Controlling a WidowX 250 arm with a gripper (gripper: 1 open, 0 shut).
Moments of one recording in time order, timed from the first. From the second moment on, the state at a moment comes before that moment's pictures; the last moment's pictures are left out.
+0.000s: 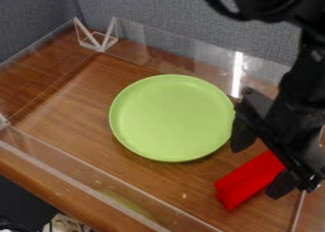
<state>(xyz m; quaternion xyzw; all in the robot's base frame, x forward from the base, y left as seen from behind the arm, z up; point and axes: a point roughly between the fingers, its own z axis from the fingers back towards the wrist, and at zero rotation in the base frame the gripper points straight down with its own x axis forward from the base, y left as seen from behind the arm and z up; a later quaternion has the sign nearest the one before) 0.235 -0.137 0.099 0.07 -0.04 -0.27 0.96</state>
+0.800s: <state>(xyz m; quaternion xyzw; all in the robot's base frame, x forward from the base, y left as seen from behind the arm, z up) 0.257 -0.137 0.089 0.08 -0.07 -0.29 0.95</state>
